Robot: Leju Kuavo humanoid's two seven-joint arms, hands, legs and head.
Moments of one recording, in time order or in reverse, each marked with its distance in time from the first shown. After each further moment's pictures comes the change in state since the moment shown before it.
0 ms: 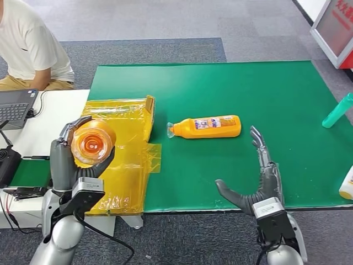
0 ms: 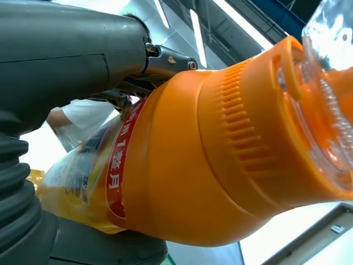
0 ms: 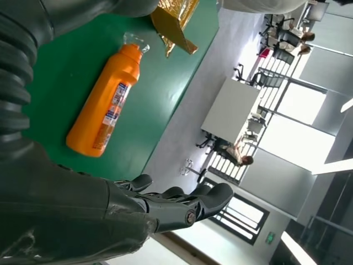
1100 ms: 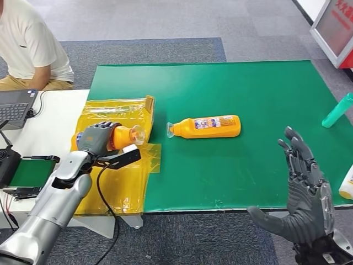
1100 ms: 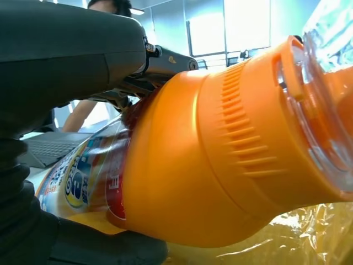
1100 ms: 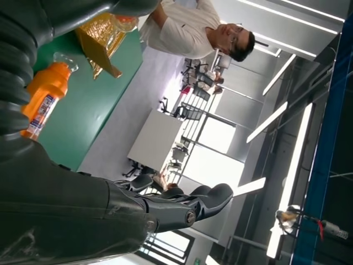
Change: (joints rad) left arm -0.439 0.129 -0.062 0.737 -0.444 -0.352 0.261; right arm 0.079 -0.036 -0.180 -0.281 -0.273 0.333 -0.144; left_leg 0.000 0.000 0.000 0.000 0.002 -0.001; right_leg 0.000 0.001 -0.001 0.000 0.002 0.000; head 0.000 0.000
